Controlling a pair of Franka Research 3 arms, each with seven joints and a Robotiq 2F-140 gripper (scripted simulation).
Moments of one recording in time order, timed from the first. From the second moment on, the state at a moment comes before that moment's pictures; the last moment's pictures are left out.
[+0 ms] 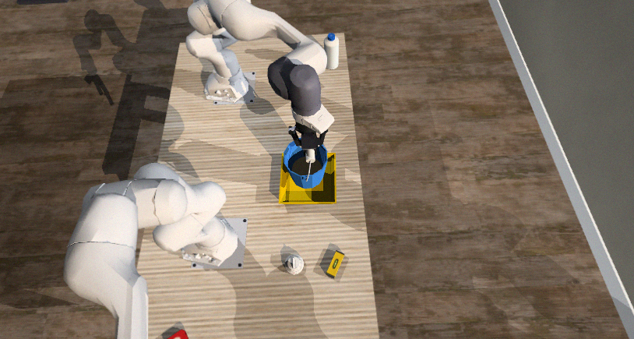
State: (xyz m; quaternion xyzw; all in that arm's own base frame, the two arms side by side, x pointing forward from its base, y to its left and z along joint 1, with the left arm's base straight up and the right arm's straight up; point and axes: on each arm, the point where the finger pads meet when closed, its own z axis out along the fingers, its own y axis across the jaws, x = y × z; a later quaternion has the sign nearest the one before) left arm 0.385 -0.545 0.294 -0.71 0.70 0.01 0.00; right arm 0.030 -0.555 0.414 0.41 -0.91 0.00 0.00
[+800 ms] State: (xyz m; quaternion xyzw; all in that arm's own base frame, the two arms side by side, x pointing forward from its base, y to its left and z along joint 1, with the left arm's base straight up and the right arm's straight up) left arm 0.384 -0.545 0.275 -0.71 0.70 0.01 0.00; right arm 0.030 -0.555 0.414 0.41 -0.91 0.00 0.00
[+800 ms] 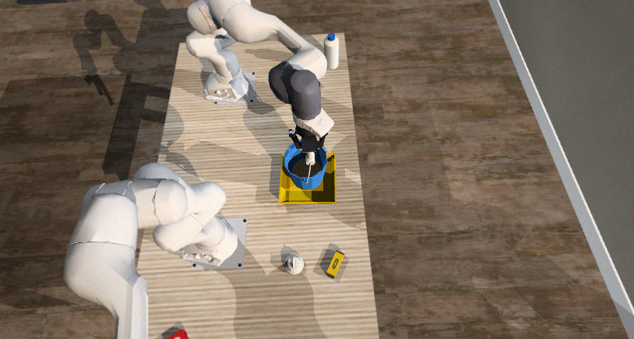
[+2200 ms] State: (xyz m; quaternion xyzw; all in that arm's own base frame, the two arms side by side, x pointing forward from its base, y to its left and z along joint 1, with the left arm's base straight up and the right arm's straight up) left arm 0.383 -0.545 0.240 -0.71 0.70 0.01 0.00; right arm 0.030 -0.555 0.414 0.41 -0.91 0.00 0.00
